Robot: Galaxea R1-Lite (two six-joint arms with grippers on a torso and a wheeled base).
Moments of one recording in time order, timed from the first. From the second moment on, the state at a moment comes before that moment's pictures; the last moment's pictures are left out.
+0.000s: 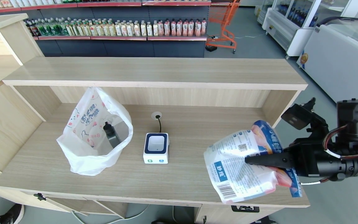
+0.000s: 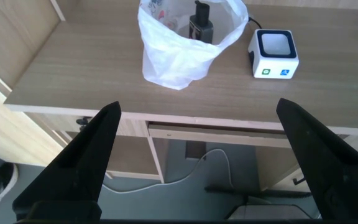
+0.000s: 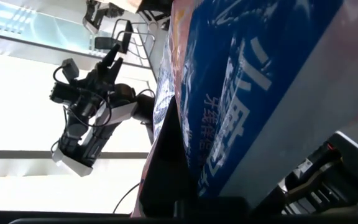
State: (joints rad) left arm 0.00 0.00 0.00 0.00 0.01 0.00; right arm 0.31 1.49 -0.66 -0.44 1.01 0.43
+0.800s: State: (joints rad) left arm 0.00 0.00 0.00 0.00 0.01 0.00; right arm 0.17 1.51 -0.57 -0.59 0.53 -0.64
